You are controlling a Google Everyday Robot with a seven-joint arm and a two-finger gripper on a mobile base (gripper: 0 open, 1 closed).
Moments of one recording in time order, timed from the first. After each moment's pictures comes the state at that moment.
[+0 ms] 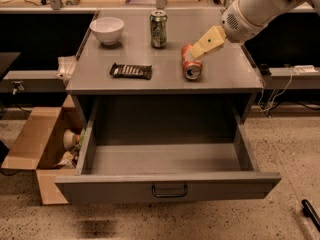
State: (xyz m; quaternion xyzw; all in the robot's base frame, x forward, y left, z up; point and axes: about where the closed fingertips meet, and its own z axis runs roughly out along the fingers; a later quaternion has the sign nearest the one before) arm 0.658 -0.172 0.928 -0.25 0.93 0.11 0.26
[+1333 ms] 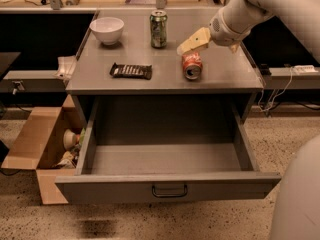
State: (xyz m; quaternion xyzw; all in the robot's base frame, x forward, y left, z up) arm 0.714 -0.169 0.895 -0.12 0.95 0.12 0.27
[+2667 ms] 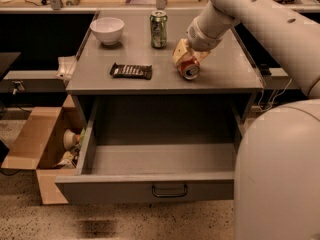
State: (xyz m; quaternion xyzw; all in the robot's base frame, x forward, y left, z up) arm 0.740 -0.115 0.854 -0.14 0.95 0.13 0.23
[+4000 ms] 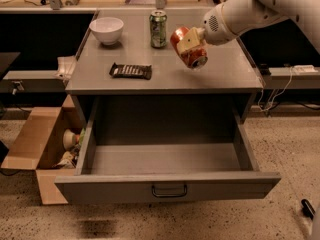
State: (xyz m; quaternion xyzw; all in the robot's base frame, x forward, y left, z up) arm 0.687 -0.106 0.926 -0.24 0.88 0.24 0.32
